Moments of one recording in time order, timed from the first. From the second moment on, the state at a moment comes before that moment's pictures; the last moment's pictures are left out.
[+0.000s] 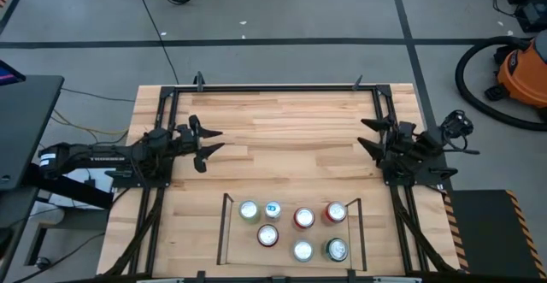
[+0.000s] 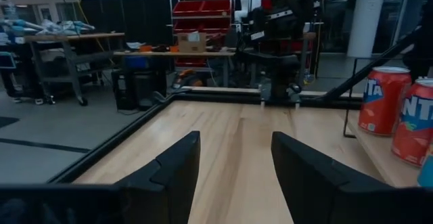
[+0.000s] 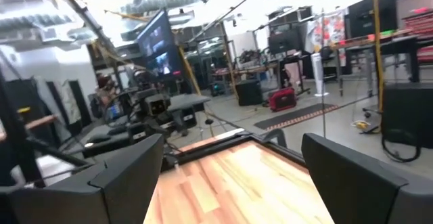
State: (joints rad) left arm 0.20 0.51 0.01 0.58 -0.03 0.02; right arm 0.56 0.00 0.21 0.10 0.89 -0.03
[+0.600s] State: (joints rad) left arm 0.20 0.47 0.01 0.55 0.06 0.01; right arm 0.31 0.01 0.01 0.31 0.73 0.12
